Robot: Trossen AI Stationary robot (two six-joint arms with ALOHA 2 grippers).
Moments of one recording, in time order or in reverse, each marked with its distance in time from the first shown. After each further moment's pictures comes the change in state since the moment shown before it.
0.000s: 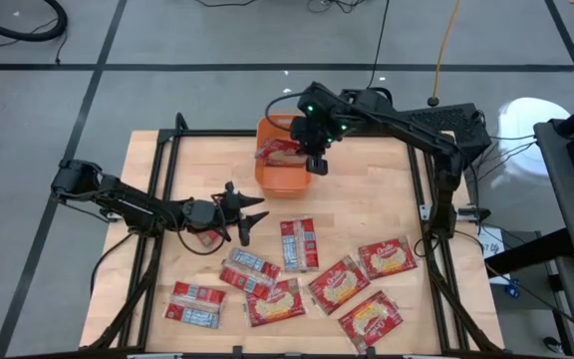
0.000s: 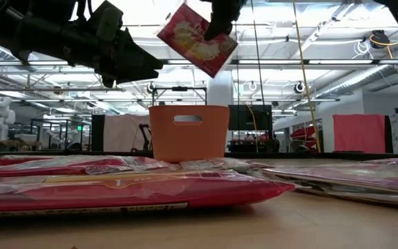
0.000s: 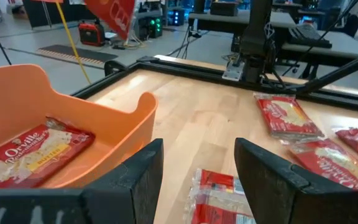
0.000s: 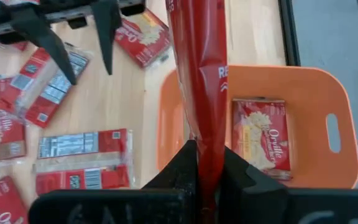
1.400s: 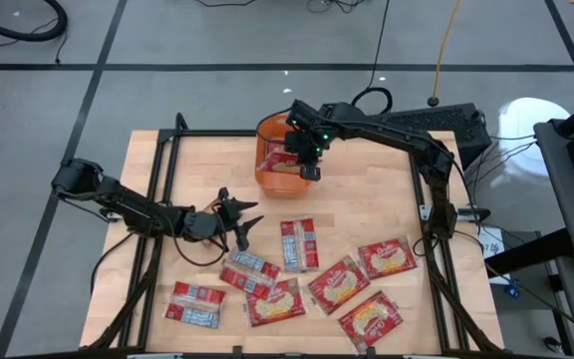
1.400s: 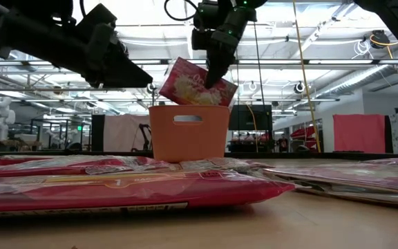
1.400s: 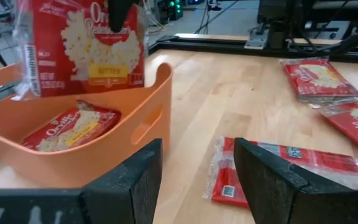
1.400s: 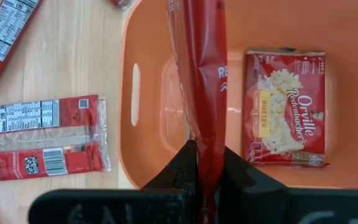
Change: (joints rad) left arm -0.094 0.000 -0.001 -0.133 -0.191 0.024; right arm -0.054 0.079 -0.243 0.142 -0.009 -0.058
